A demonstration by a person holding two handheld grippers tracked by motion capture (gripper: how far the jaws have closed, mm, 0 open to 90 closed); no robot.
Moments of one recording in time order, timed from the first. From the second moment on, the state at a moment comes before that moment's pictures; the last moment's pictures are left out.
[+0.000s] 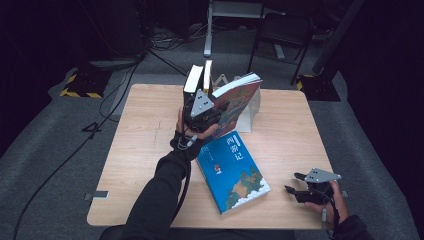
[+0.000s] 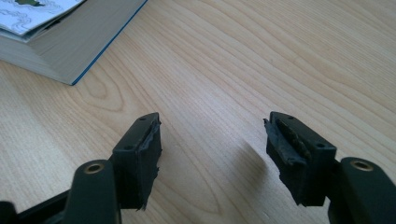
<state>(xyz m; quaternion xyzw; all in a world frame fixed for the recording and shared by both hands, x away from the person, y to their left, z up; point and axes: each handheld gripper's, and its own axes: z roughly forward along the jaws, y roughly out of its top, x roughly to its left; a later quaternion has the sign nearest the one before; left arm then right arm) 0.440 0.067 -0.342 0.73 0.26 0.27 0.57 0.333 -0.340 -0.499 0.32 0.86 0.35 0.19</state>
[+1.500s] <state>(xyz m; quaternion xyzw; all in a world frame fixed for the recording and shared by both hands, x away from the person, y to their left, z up) 0.498 0.041 -0.376 0.68 0.40 0.33 0.52 0.333 -0.341 -0.499 0.33 0.86 0.36 0.19</state>
